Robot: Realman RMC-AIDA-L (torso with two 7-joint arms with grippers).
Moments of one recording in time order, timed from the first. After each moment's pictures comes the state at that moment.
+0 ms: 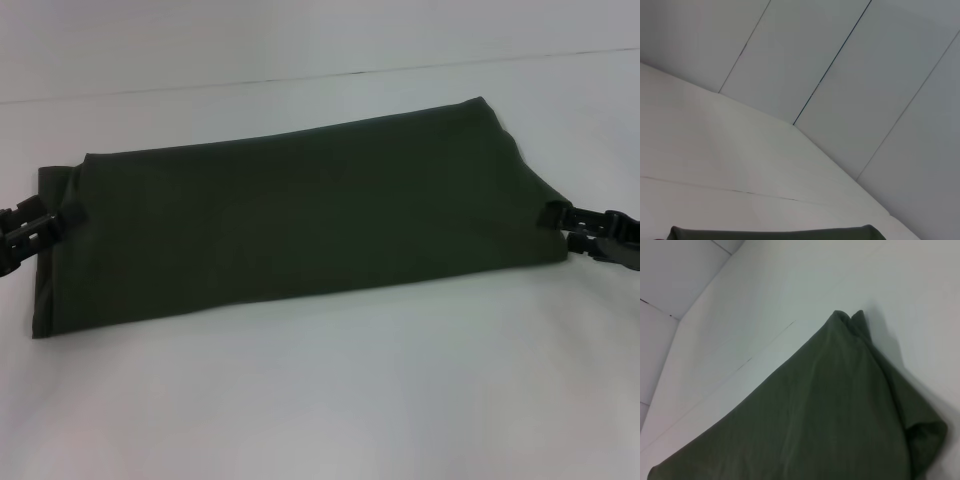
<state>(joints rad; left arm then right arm) -0.42 -2.12 0.28 0.69 2.01 1.59 -1.61 0.41 1.98 -0.40 -0.55 -2.15 -1.30 2.14</state>
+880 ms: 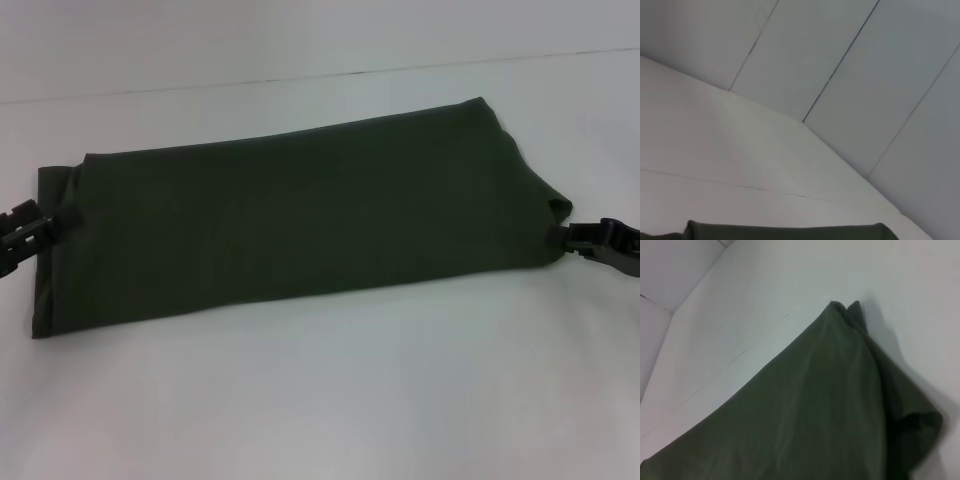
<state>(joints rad) -0.41 -2.12 0.28 0.69 2.02 1.56 -1.62 0.40 1.98 -0.43 -0.55 -2.15 -1.28 2.13</state>
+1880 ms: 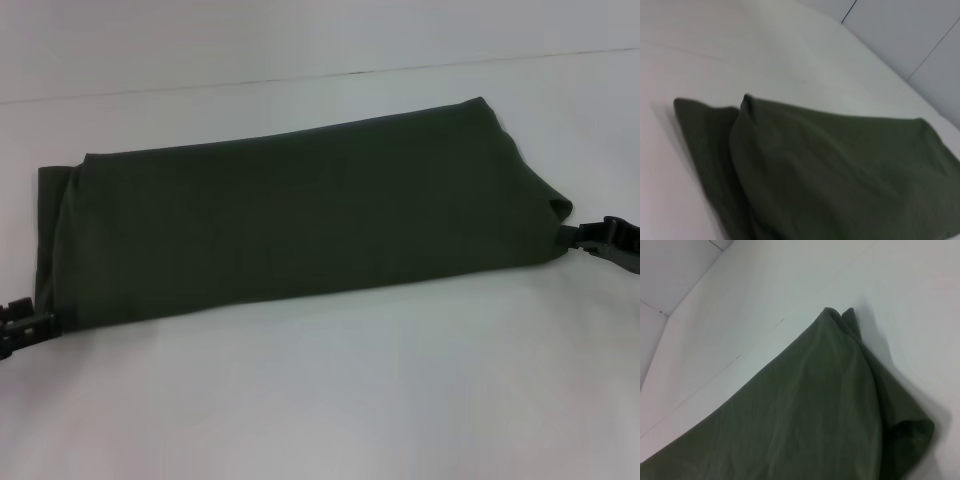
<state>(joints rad) -0.40 -2.09 0.28 0.76 2.32 1.54 -1.70 0.40 1.98 -0.42 -0.54 -2.15 -1.26 2.12</state>
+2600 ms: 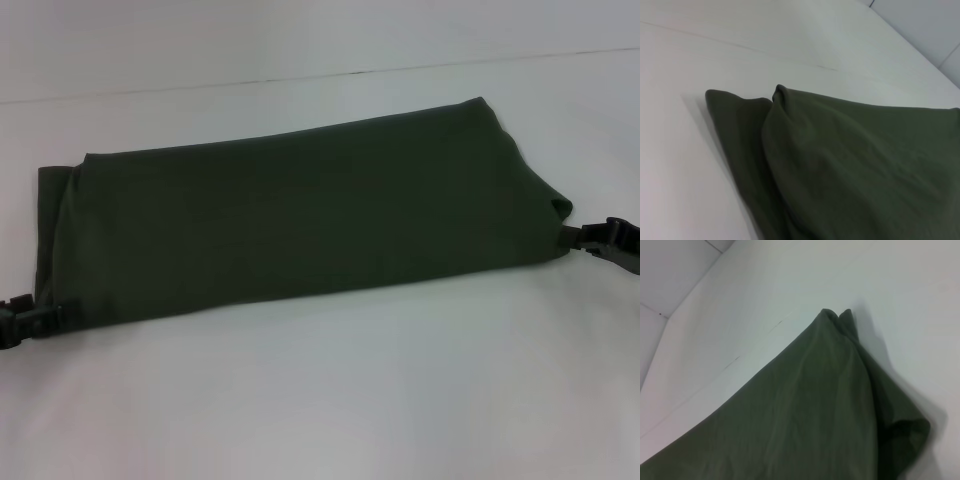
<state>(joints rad) -0.45 -2.08 0.29 0.70 2.36 1.42 -1.72 0.40 1.98 -0.42 -0.54 -2.15 -1.26 2.11</state>
